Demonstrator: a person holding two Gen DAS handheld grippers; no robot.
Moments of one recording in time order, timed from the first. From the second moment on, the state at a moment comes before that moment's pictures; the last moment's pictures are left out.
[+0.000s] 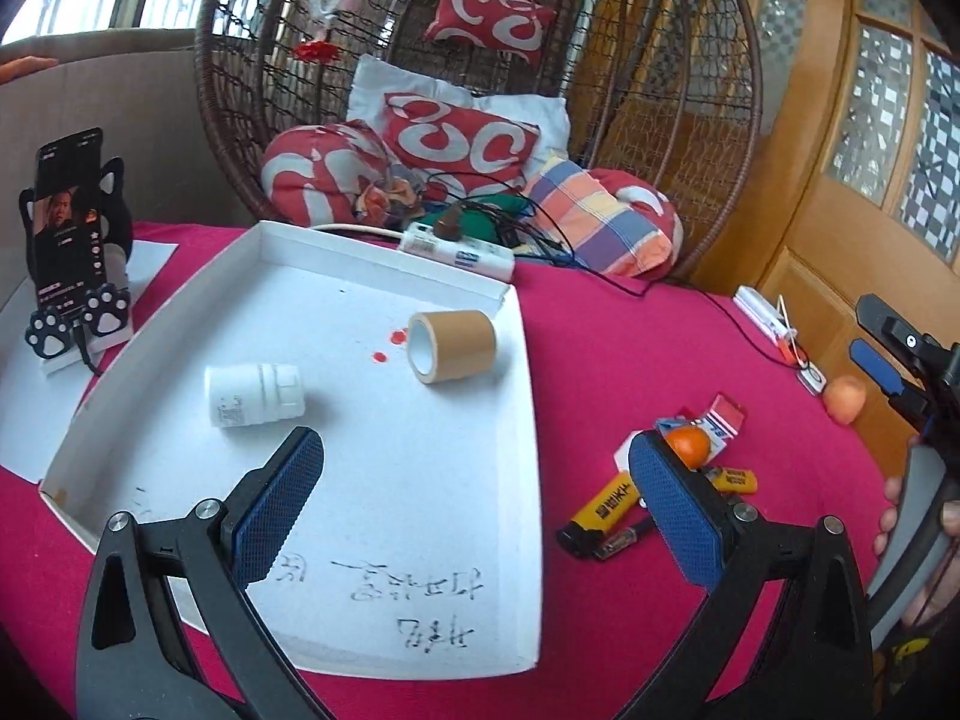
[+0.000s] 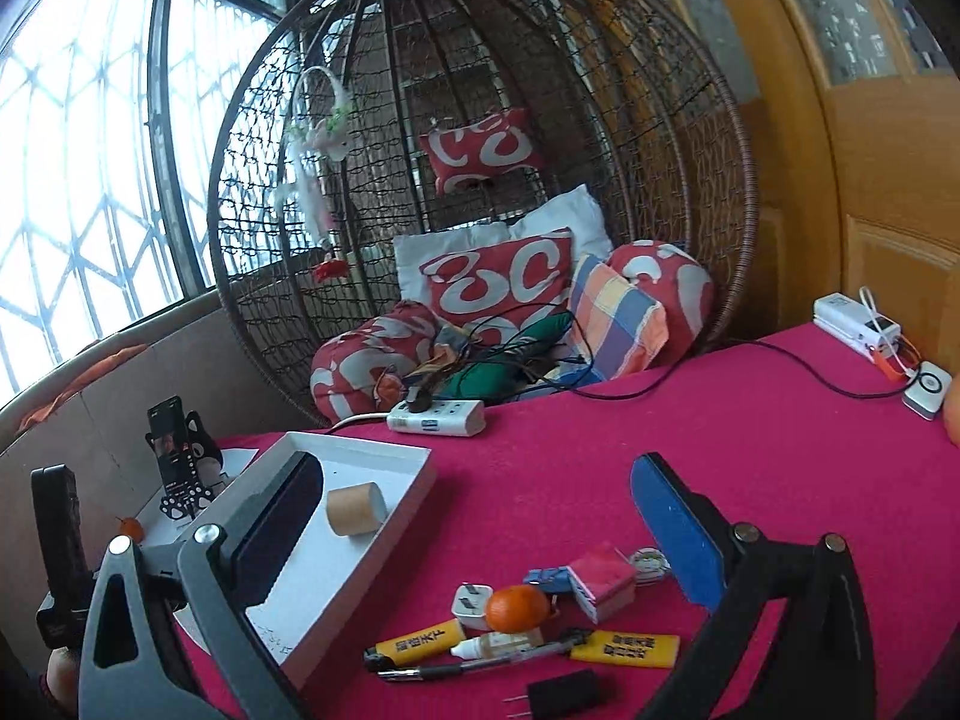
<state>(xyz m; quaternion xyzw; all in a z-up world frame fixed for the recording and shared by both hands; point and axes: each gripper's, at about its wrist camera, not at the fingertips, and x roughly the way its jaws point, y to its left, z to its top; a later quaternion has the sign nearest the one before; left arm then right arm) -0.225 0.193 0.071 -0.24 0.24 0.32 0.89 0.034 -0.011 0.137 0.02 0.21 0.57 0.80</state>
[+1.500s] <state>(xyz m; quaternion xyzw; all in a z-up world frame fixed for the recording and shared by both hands) -0.077 0.181 -0.001 -0.02 0.52 0.22 0.82 0.046 -0.010 0.016 -0.17 0.36 0.57 0.72</state>
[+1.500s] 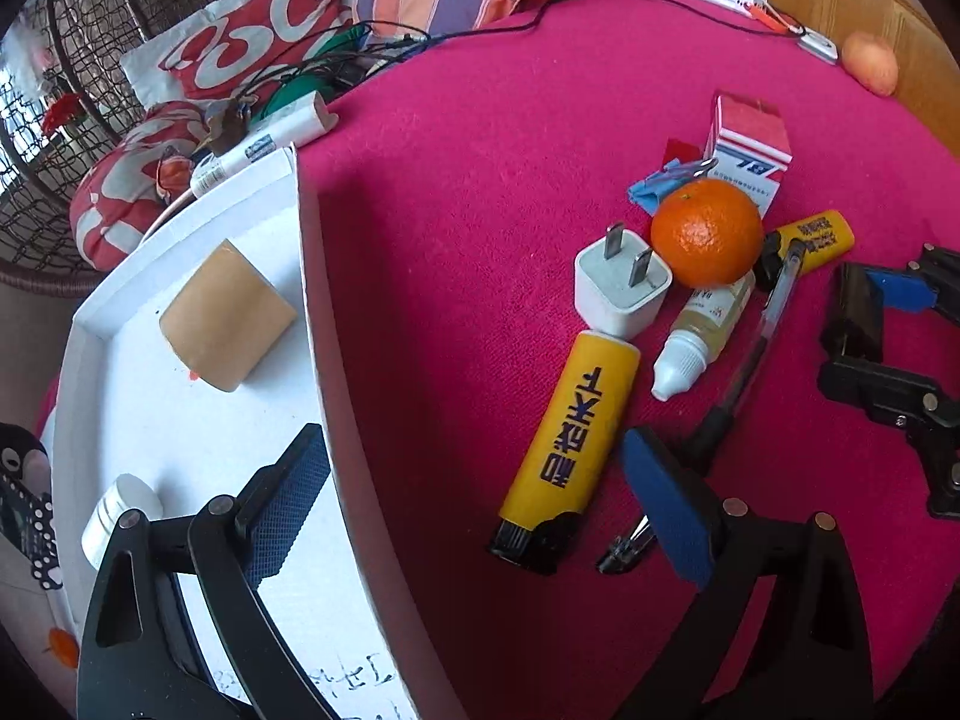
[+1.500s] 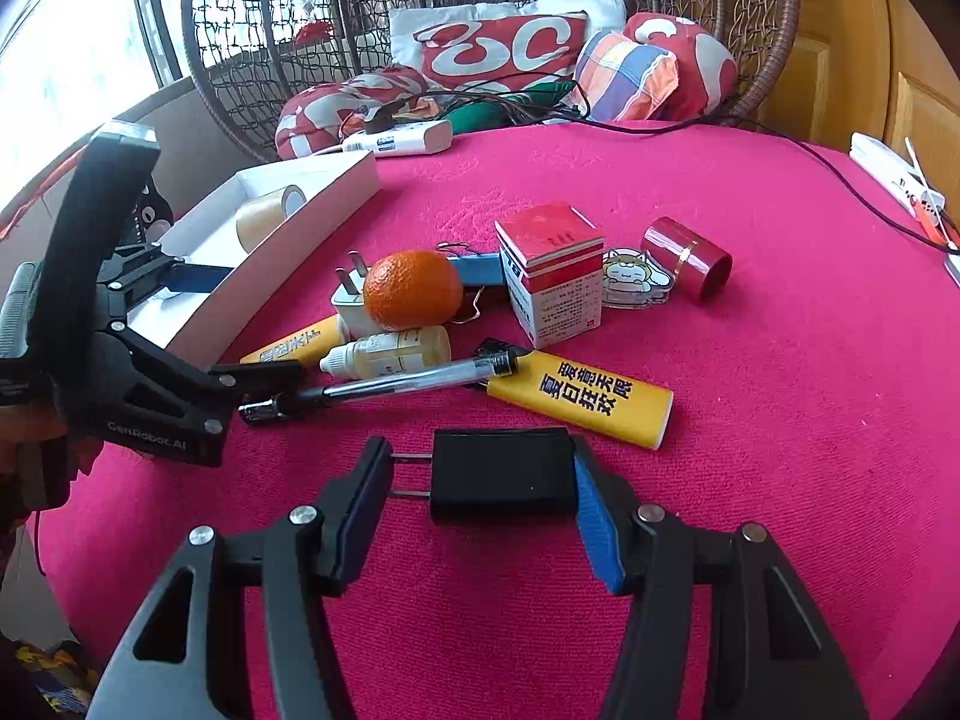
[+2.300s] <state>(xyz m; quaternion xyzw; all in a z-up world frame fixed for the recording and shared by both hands) -0.104 0.173 0.041 -0.08 0.43 0.18 0.88 0.048 -0.009 0.017 -0.16 0.37 0.58 0.71</state>
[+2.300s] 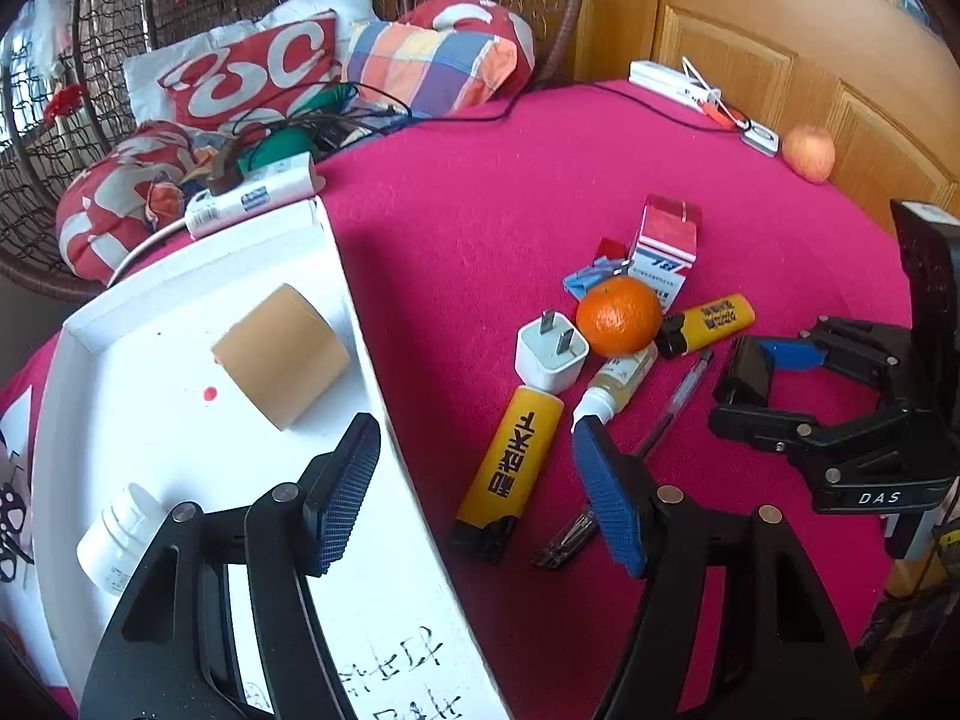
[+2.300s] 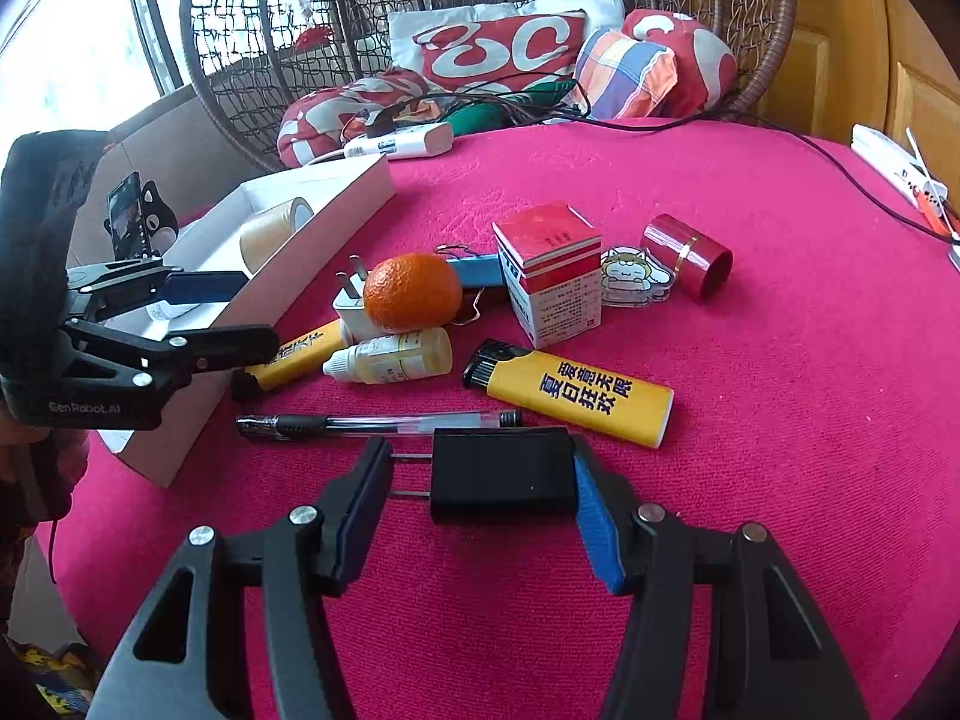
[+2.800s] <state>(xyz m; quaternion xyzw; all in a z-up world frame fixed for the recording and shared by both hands) -0.071 0.158 0.015 -0.02 0.49 0.17 0.86 0.050 -0.007 0.017 -0.16 0.37 0.58 0.71</state>
